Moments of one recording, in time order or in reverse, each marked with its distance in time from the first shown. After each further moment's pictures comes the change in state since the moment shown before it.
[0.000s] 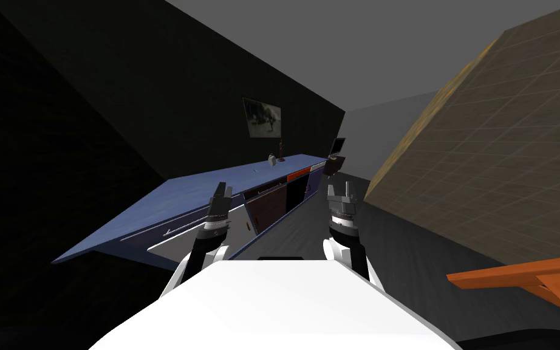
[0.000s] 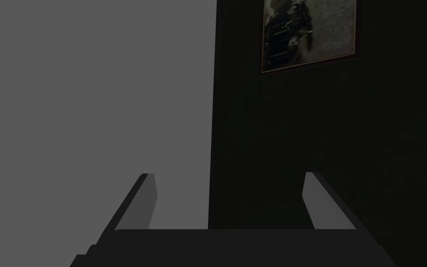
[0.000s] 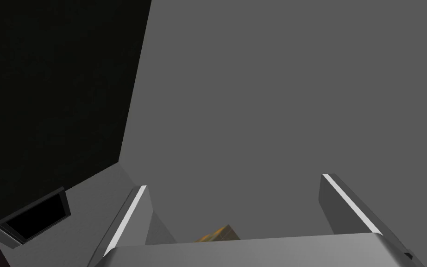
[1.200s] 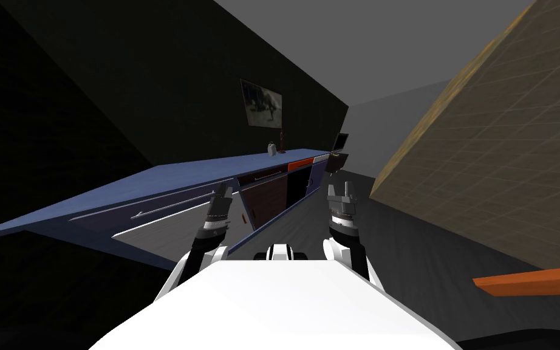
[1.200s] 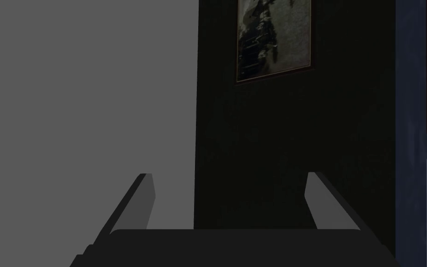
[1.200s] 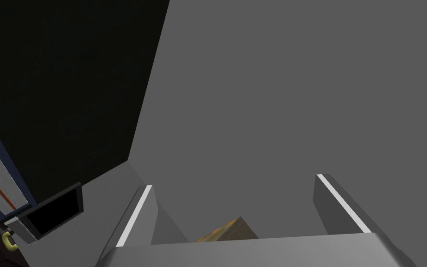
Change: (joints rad) left arm -0.004 0.041 0.010 0.006 0.010 0.014 0.003; right arm 0.000 0.000 0.000 0.000 0.000 0.000 0.000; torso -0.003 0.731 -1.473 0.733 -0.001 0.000
